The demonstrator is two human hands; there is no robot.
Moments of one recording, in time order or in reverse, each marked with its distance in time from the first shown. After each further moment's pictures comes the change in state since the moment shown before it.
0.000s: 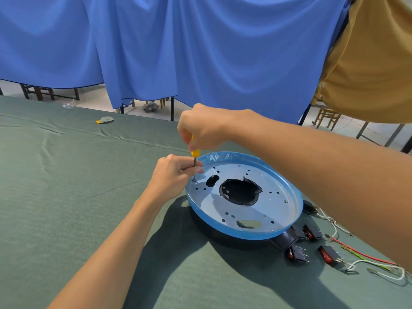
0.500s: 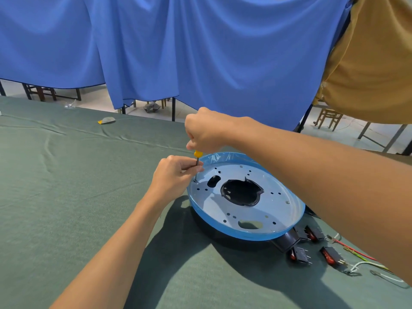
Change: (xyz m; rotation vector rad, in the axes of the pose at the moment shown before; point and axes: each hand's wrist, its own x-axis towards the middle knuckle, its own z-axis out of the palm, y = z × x) left_hand -0.001 0.000 0.003 -0.014 0.060 0.002; right_hand -0.001 0.004 0.008 0.014 0.052 0.056
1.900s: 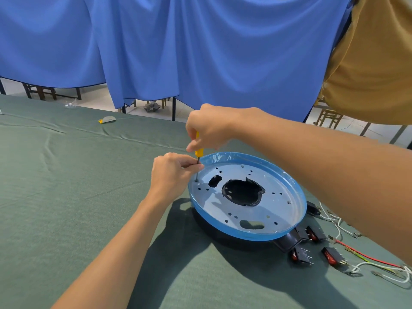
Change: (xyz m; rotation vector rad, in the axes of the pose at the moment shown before) left_hand 0.001 0.002 -0.001 0.082 0.139 0.075; right_hand 0.008 0.006 -0.008 0.038 -0.065 -0.046
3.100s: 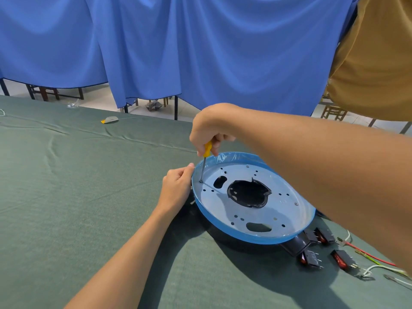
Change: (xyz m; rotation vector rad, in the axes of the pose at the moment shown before) left_hand -0.014 -0.031 0.025 -0.340 -0.040 -0.295; right_hand 0.021 -0.020 -0.011 -0.129 -0.449 0.198
